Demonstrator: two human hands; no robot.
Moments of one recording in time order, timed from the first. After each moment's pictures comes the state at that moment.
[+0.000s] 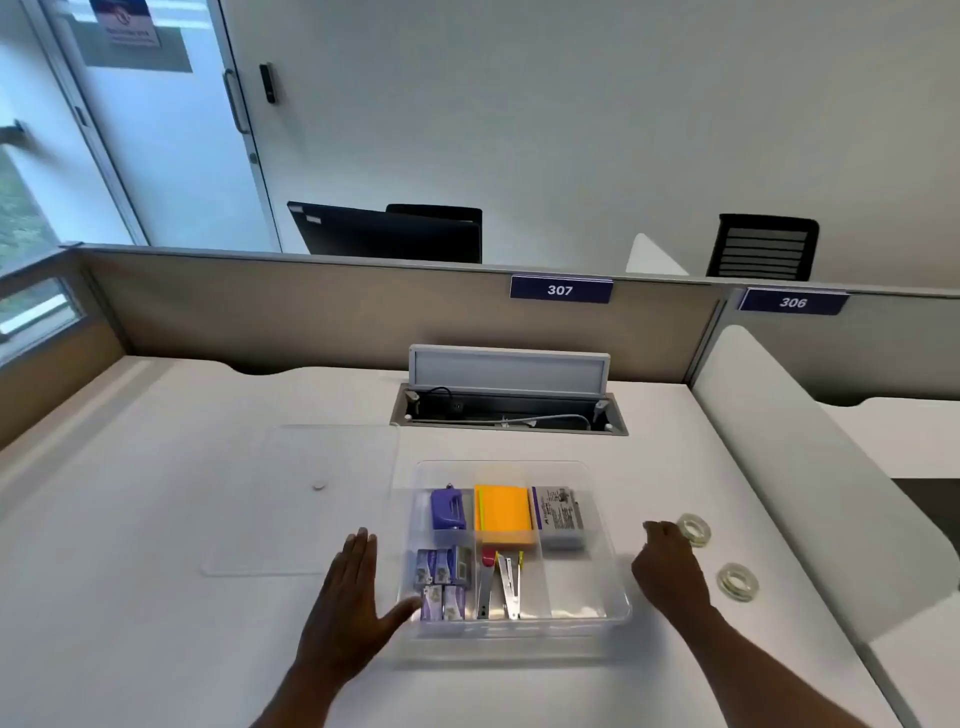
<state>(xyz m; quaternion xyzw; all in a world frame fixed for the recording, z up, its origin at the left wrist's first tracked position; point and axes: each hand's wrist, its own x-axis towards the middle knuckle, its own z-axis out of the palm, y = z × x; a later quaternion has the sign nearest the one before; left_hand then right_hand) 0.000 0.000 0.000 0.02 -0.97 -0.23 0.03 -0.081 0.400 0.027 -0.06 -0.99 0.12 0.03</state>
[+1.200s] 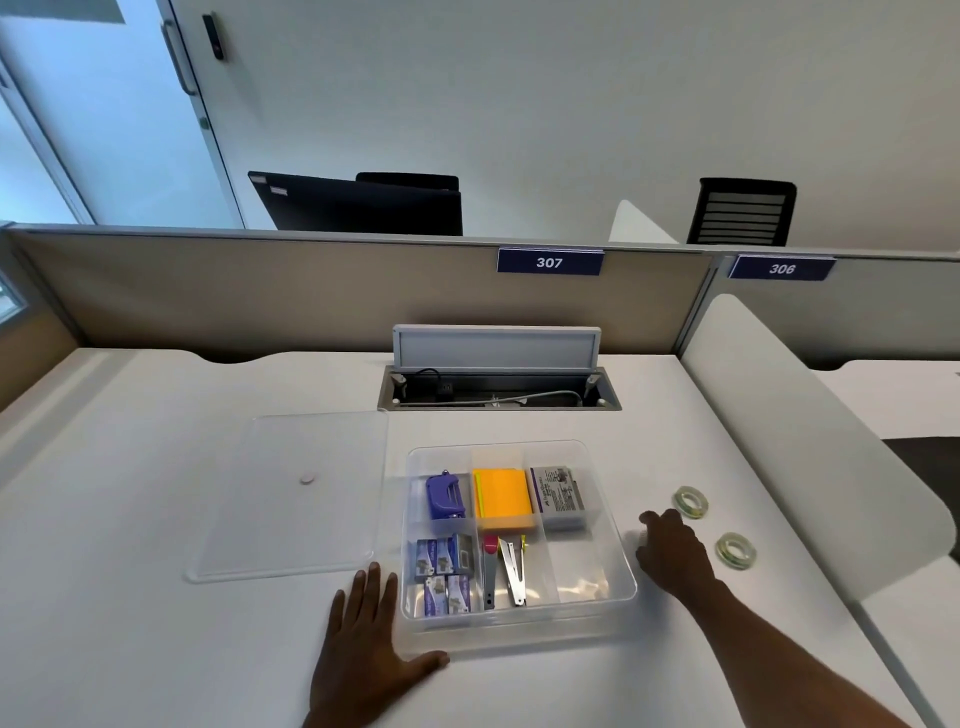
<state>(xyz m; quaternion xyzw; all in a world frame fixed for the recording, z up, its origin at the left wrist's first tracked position) 0.017 0.013 -0.040 0.01 -0.99 -0.15 -0.06 -0.083 0.400 0.024 -0.09 -0.99 0.06 -0.05</state>
